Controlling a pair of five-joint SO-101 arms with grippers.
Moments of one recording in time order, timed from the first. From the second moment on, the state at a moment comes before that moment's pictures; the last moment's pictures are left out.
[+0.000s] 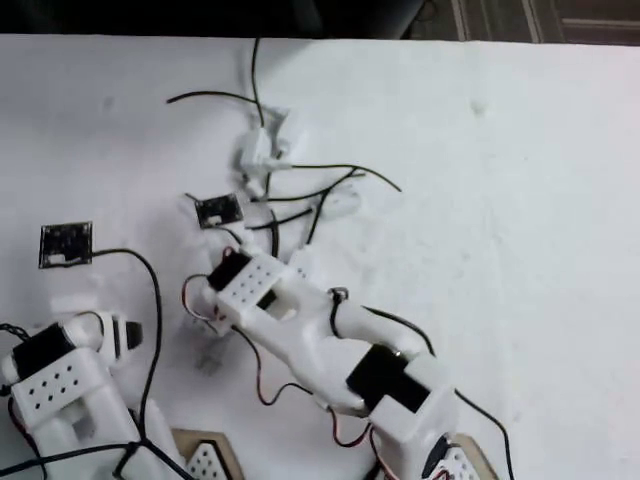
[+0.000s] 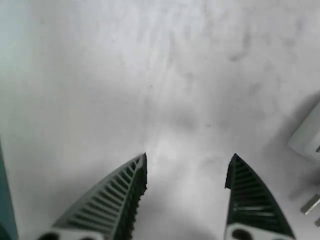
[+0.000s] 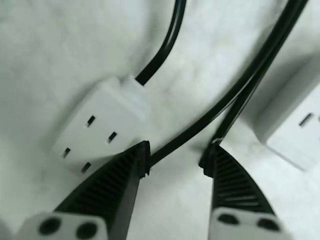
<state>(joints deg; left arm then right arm) -39.9 -56.8 69.8 67.9 -24.5 -55.0 20.5 13.1 59.9 -32.2</state>
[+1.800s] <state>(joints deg) -39.9 -56.8 70.9 66.0 -24.5 -55.8 21.5 11.0 60.7 -29.5</state>
